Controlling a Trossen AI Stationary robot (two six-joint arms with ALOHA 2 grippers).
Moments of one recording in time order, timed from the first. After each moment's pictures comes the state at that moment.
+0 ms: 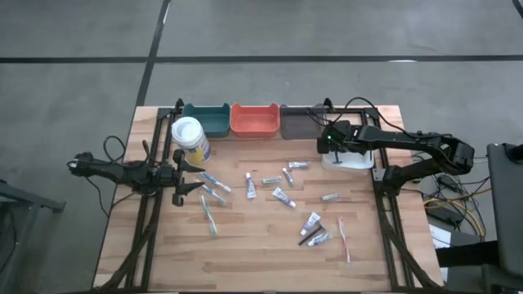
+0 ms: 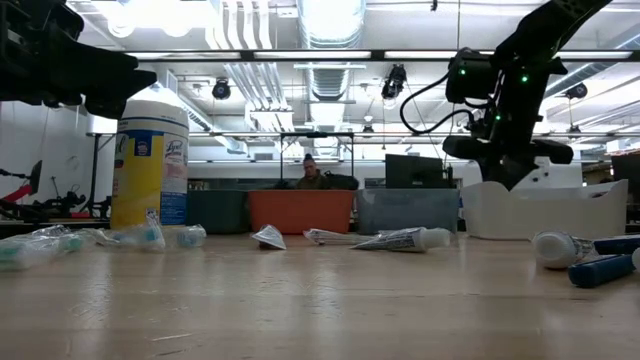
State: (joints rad) left arm -0.26 0.02 0.01 0.06 -0.31 0.04; right arm -0.48 1.27 0.69 -0.67 0.39 0.97
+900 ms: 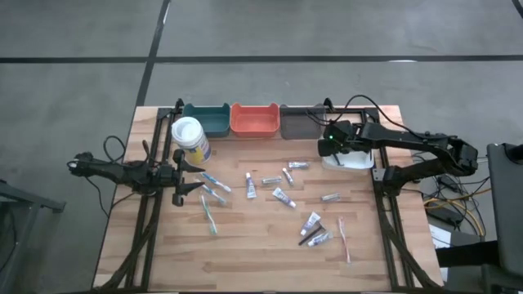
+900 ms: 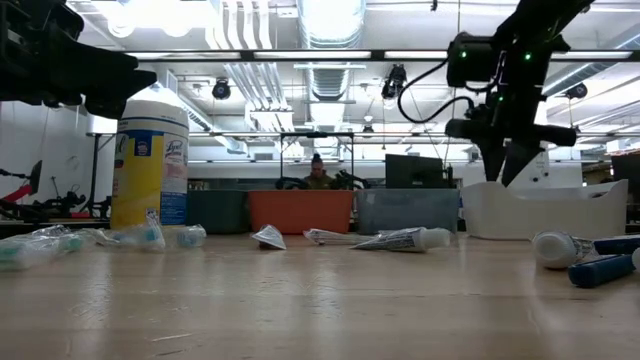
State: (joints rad) left arm -0.26 0.02 0.01 0.06 -0.31 0.04; right arm -0.43 1.22 0.78 -0.84 0.32 0.96
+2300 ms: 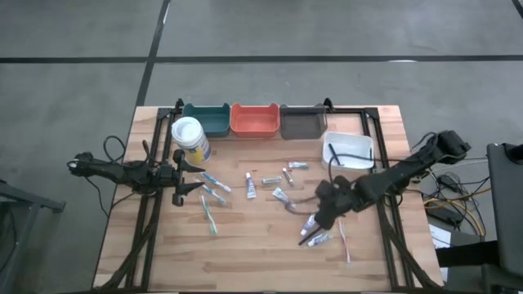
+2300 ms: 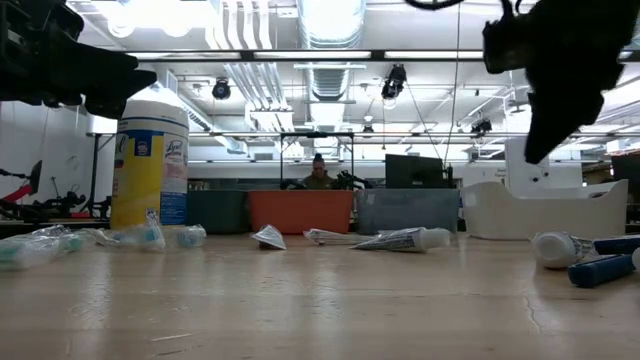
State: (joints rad) left arm -0.26 0.03 0.01 0.06 -0.31 0.04; right arm 0.45 1.36 0.86 -0.74 0.27 1.02
